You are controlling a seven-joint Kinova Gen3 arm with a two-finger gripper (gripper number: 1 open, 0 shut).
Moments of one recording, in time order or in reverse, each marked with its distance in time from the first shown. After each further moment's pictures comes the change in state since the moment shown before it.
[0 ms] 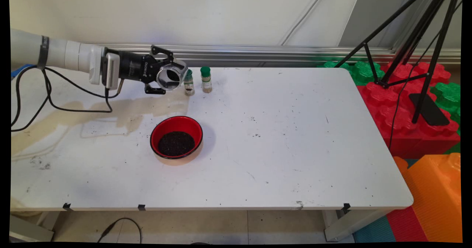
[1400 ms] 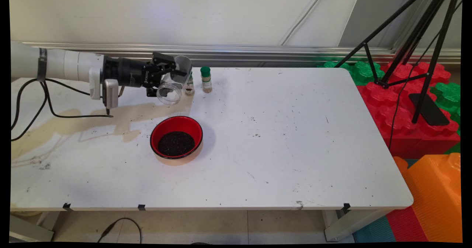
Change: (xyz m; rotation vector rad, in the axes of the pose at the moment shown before) arm 0.024 0.018 0.002 0.052 -0.003 0.384
